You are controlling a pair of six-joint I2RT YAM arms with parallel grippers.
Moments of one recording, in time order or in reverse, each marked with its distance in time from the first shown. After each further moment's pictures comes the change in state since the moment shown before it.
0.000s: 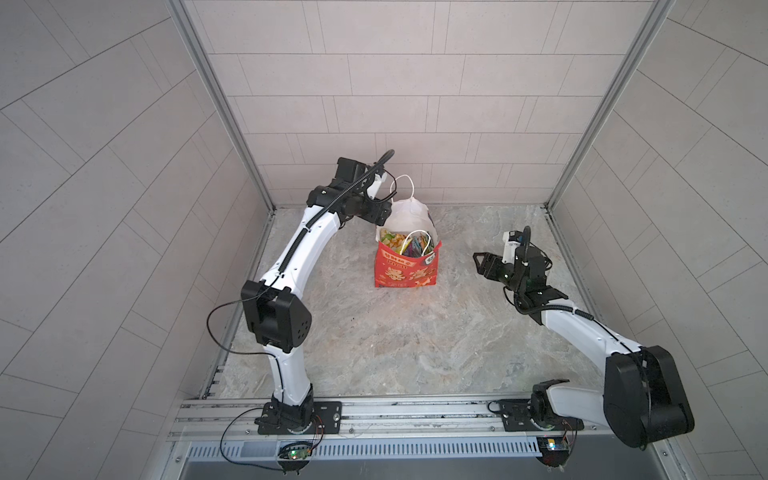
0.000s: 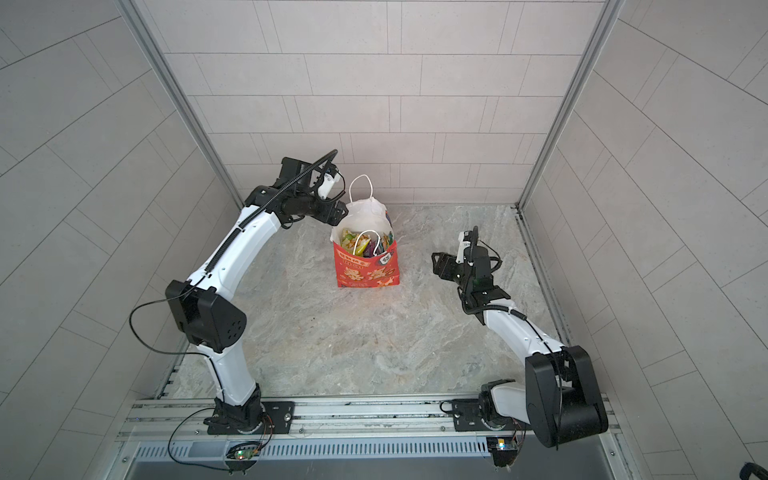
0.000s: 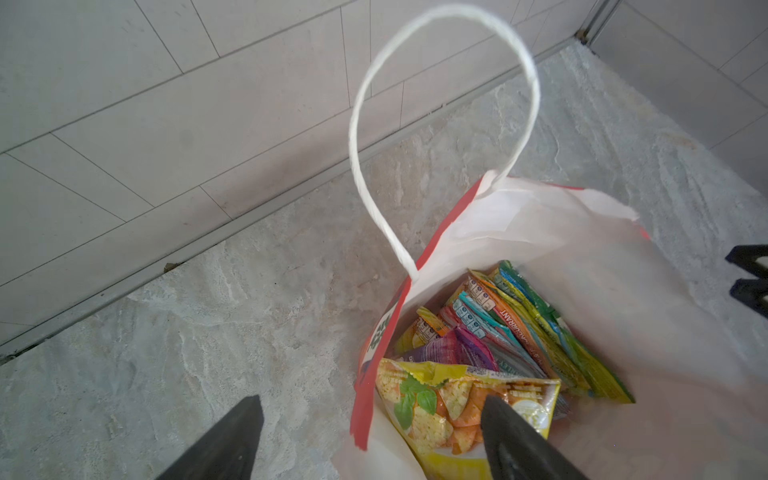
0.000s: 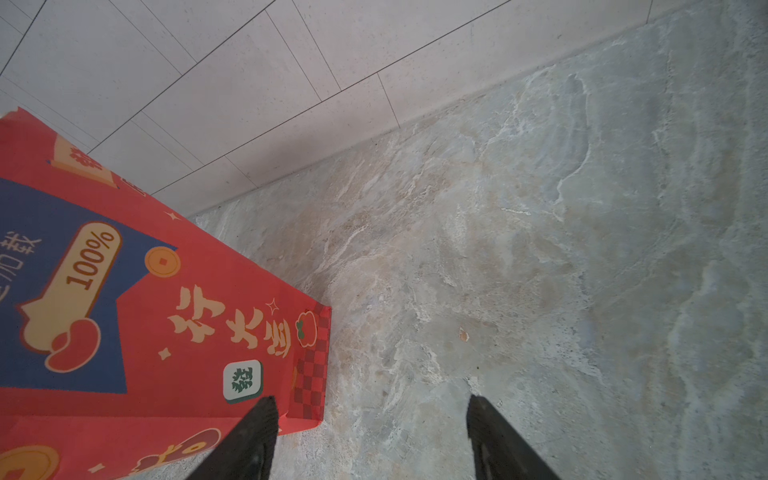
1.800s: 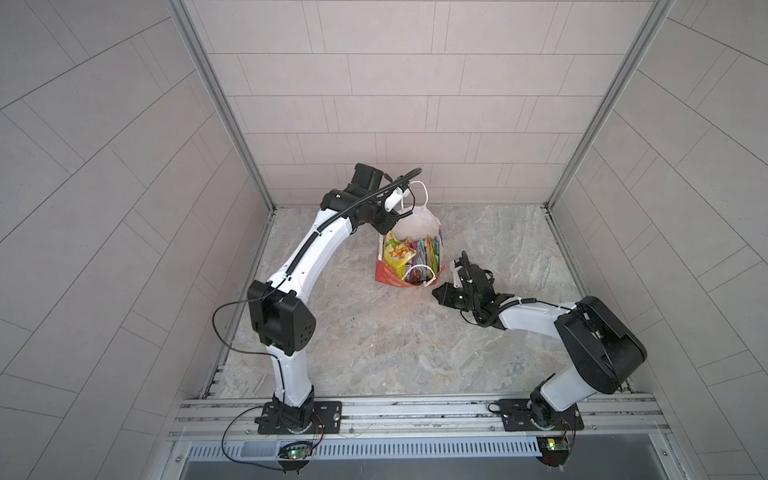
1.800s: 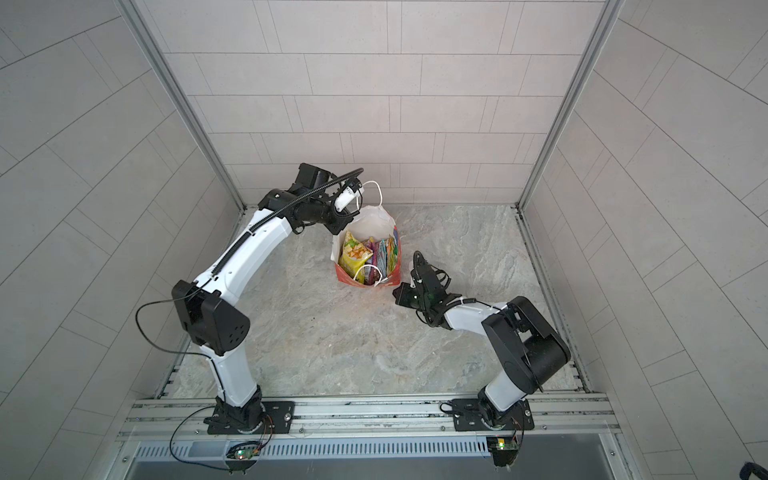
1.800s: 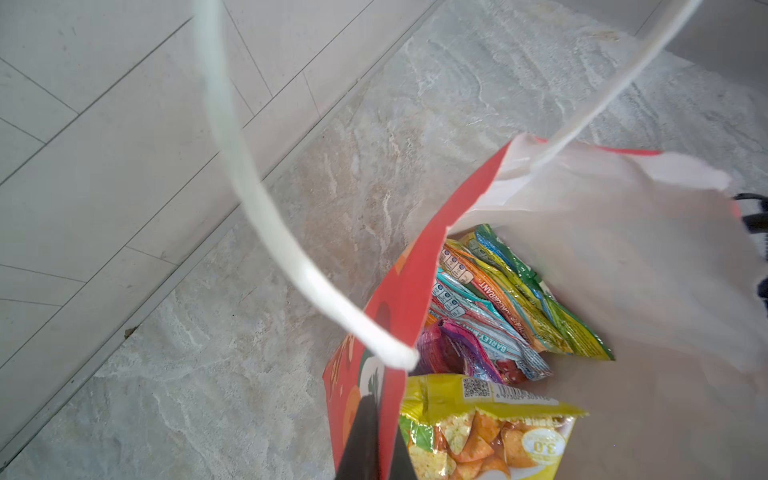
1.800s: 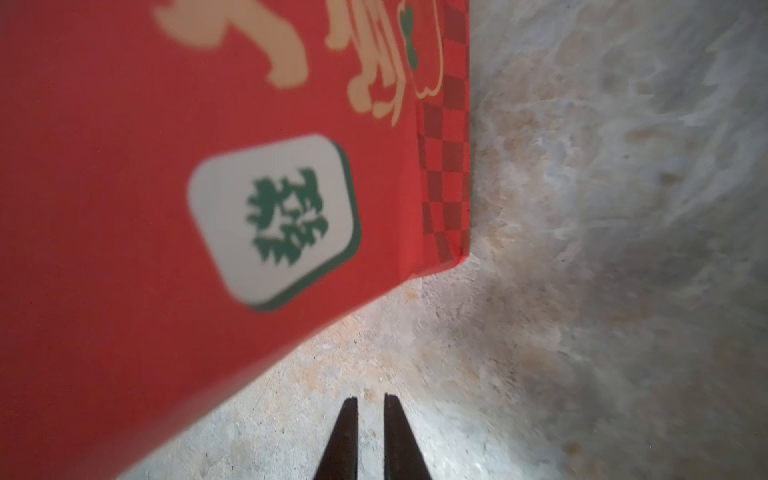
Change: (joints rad) left arm -0.105 -0.045 -0.056 -0.013 0.055 0.205; right arm 0.372 0.330 -0.003 0.109 -0.060 0.313
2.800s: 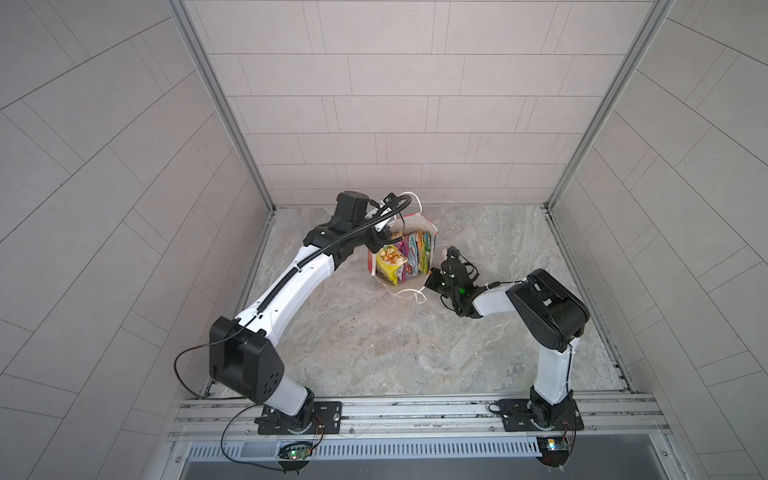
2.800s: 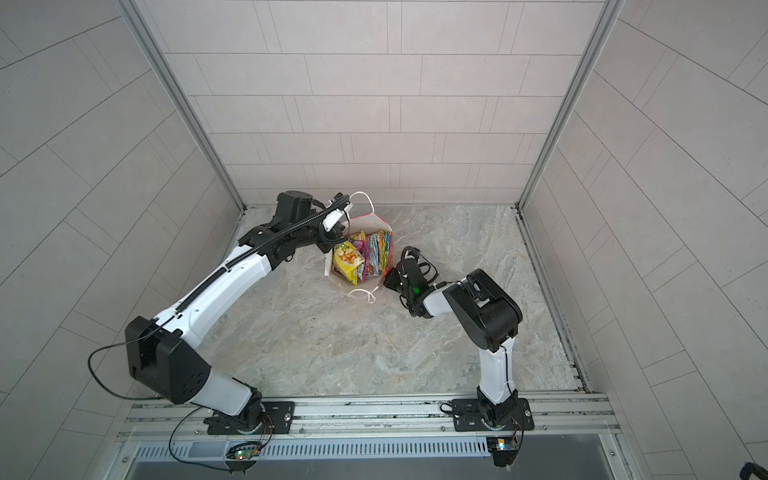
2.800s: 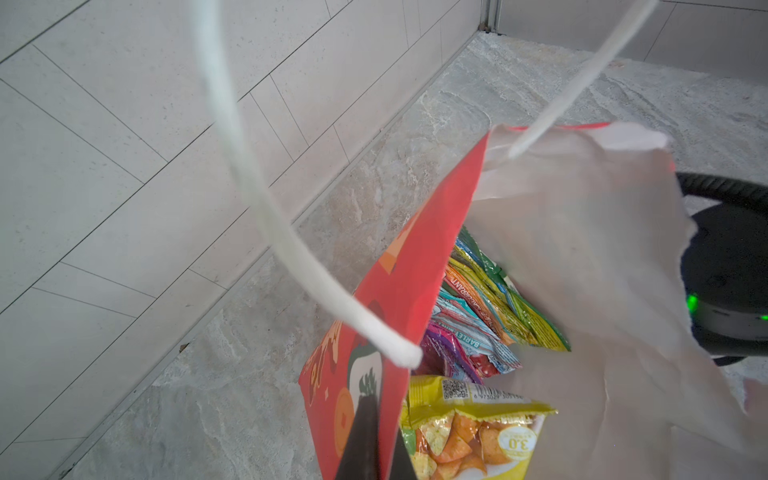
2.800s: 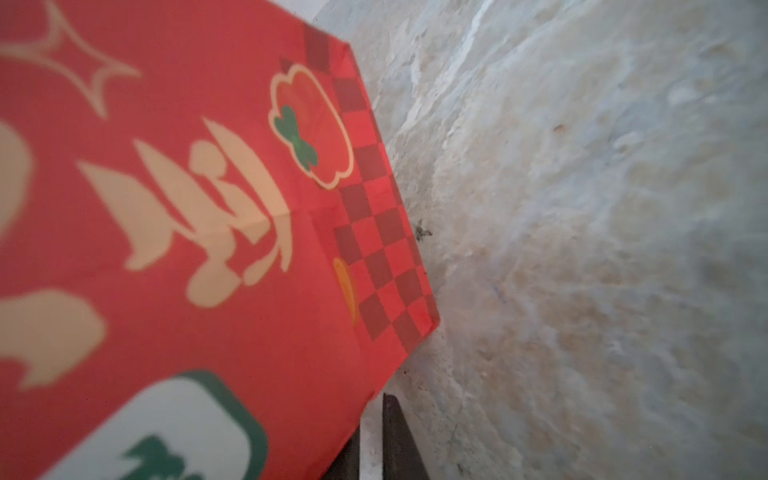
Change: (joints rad) left arm -0.005 -0.335 -0.542 0.422 -0.054 0.047; right arm 0.008 0.335 0.174 0.327 0.194 0.112
